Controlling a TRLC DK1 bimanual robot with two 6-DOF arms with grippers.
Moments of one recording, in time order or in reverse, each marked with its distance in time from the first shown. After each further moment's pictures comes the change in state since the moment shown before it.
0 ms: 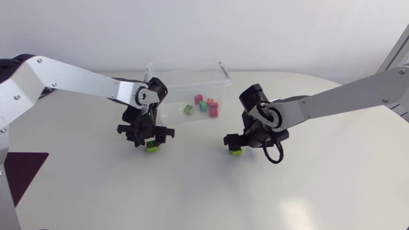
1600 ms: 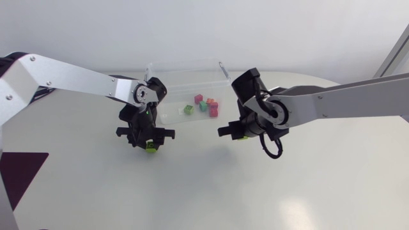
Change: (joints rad) left arm -0.002 -0.024 0.000 -0.079 0.076 -0.012; right arm 0.111 -0.161 -0.002 -0.005 0.192 -0.014
